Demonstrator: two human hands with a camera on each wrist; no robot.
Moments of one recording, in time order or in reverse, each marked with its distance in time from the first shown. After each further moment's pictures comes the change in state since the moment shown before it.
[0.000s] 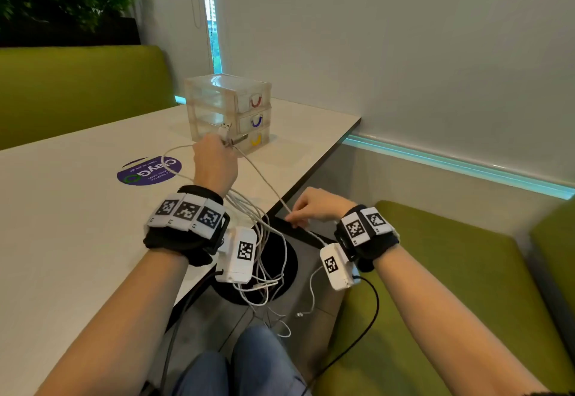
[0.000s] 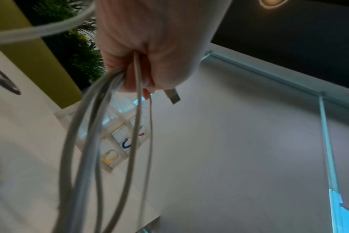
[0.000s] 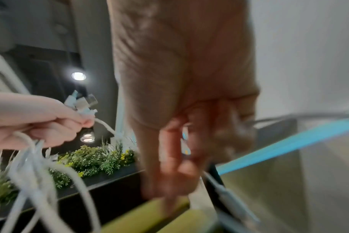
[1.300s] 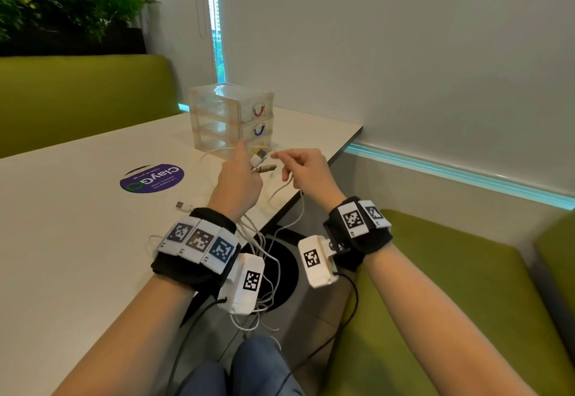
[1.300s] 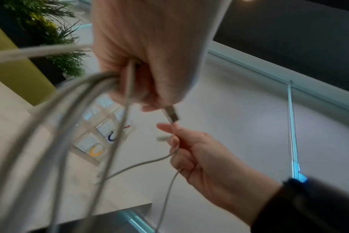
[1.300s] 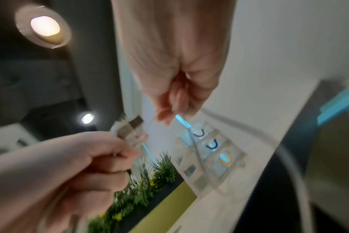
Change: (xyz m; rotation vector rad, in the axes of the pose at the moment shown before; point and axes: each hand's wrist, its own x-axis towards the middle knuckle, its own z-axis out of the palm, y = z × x) left_hand -0.027 0.011 0.006 -0.135 -0.234 0.136; right_hand 0.004 -0.050 -0.025 0.591 0.659 -0.299
